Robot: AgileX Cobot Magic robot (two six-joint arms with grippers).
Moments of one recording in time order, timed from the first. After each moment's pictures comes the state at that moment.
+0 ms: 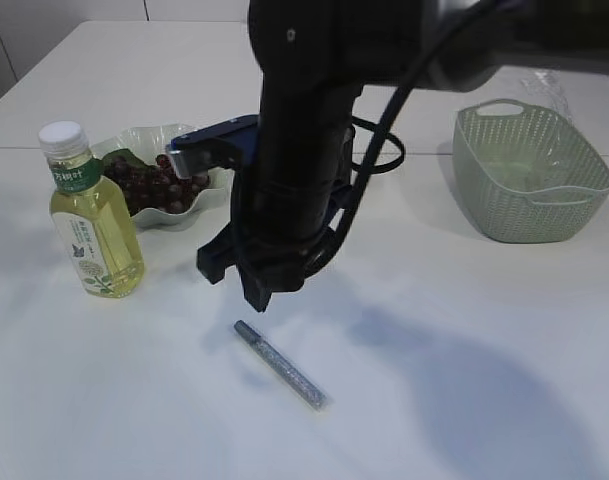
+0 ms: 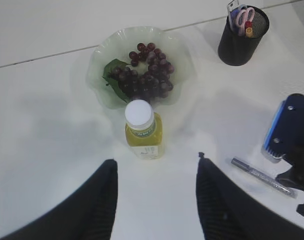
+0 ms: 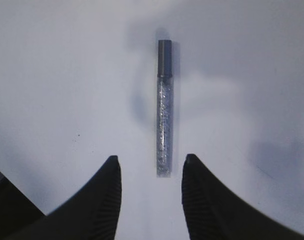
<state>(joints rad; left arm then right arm) -0.46 1.30 -1.66 0.20 1.27 -0.21 0.70 2.04 -1.74 0.13 1.21 -0.09</state>
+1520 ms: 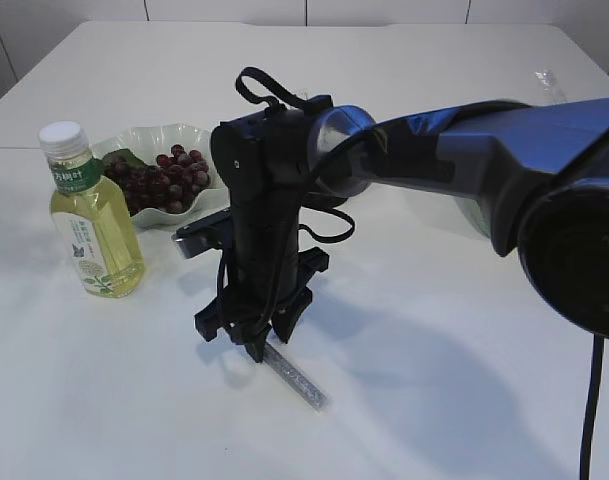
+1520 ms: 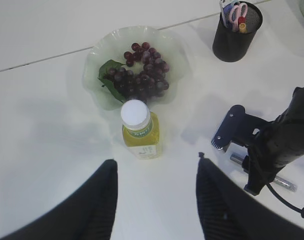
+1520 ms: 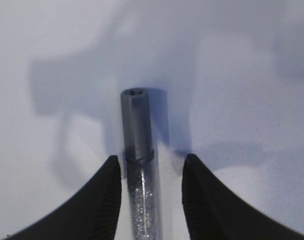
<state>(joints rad) -0.46 1.30 -1.66 0.19 1.27 -0.17 0.70 2.40 -1.94 0.09 1.22 -0.03</state>
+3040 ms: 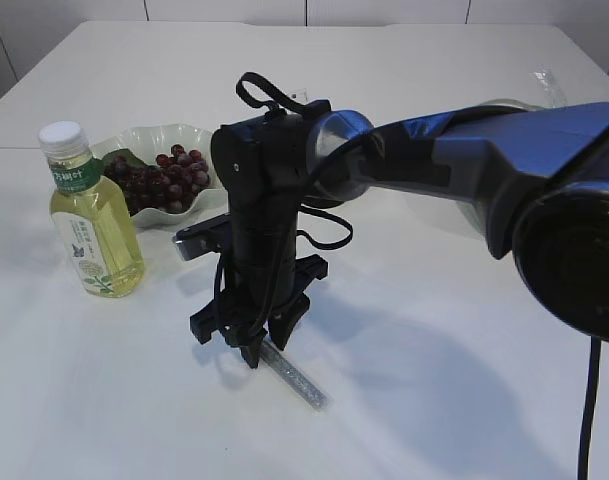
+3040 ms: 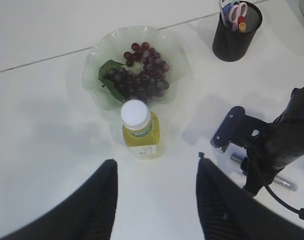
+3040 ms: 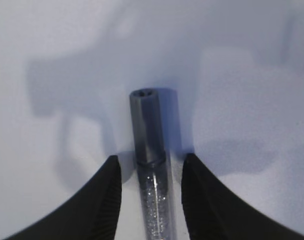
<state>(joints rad) -0.46 1.30 -1.66 0.19 1.27 -0.17 0.70 2.41 -1.94 0.12 1.22 0.00</state>
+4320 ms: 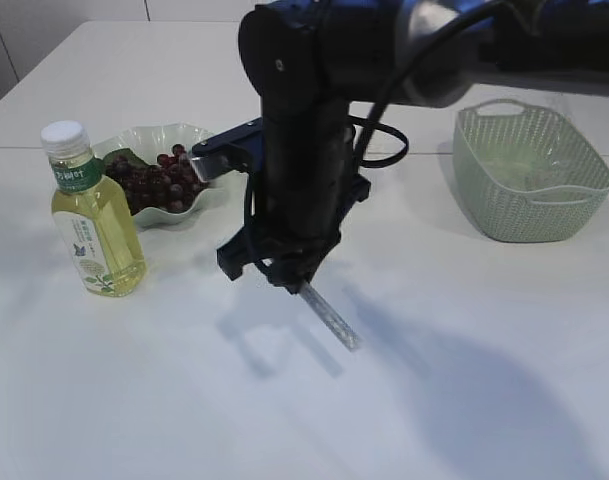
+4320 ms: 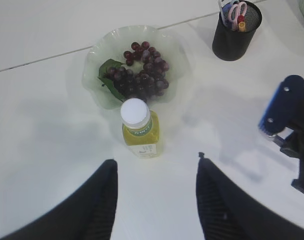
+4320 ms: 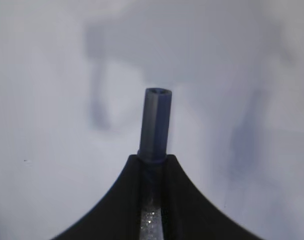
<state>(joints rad) -0.46 1.30 -1.66 0.19 1.27 -0.17 0.70 2.11 -1.79 -0.02 1.20 0.04</state>
